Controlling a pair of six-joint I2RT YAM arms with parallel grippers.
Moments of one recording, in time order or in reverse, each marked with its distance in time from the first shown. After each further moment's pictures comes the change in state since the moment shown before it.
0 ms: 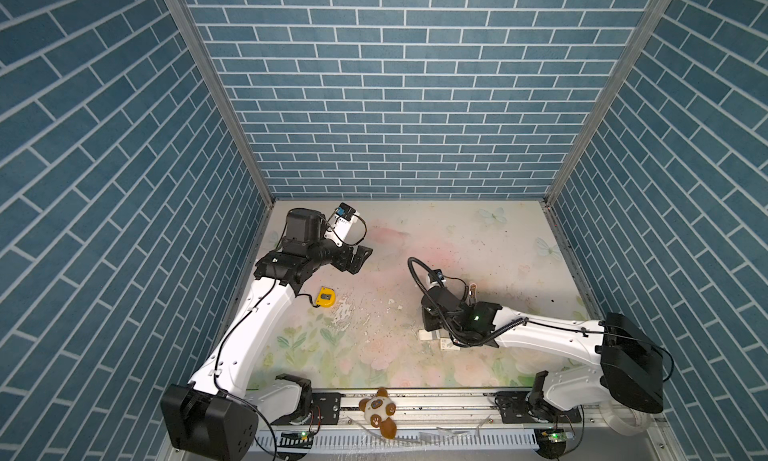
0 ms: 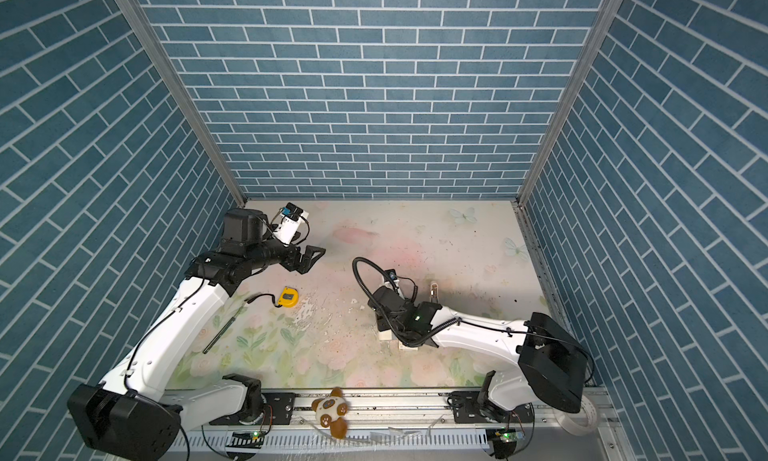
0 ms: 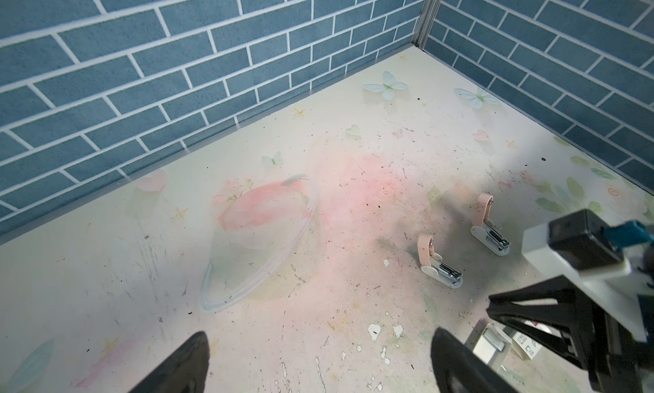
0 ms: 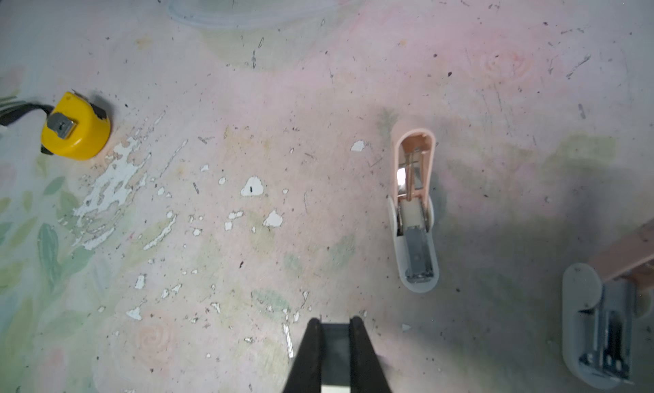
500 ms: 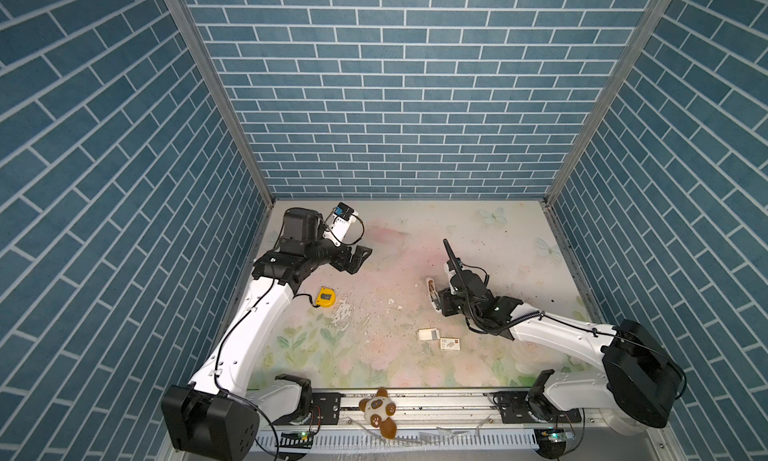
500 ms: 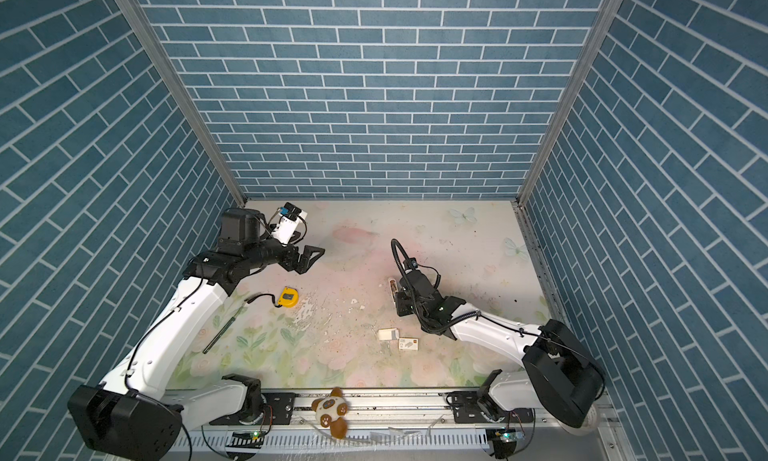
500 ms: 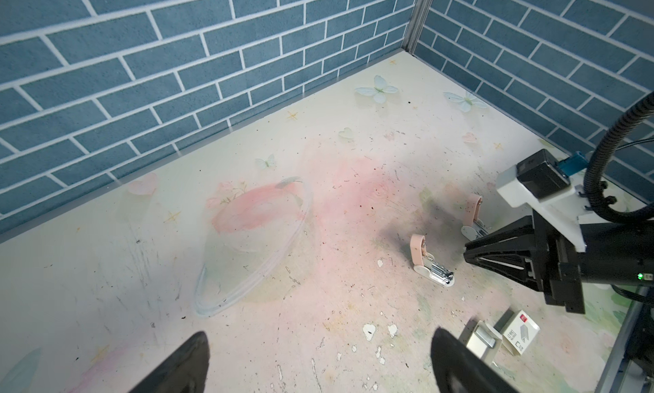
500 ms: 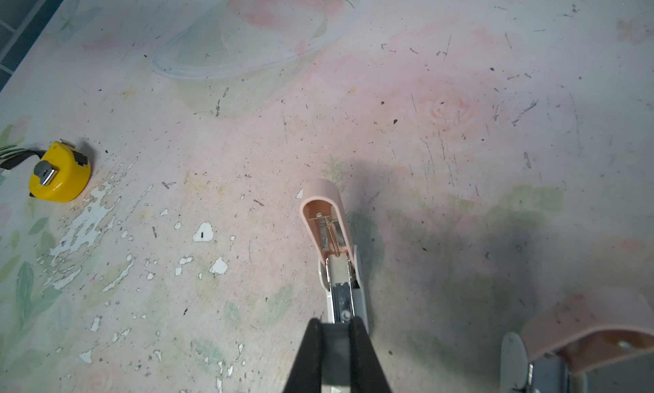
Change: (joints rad) left arm 0.027 0.000 0.000 0.000 0.056 0.008; right arm -0.233 -0.058 -0.146 0.217 -0.190 -0.187
